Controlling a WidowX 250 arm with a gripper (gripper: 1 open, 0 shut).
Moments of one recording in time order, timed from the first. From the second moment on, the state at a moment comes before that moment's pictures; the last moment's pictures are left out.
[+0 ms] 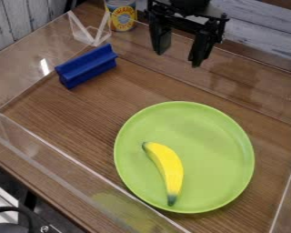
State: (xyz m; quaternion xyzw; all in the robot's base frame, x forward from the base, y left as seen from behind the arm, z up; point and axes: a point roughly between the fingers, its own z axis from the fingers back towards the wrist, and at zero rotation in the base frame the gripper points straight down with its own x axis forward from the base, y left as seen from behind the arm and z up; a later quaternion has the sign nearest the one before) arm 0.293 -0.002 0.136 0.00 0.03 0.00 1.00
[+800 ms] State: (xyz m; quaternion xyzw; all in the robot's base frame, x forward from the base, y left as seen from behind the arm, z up) arm 0.274 0.109 0.117 0.03 0.05 -0.10 0.99
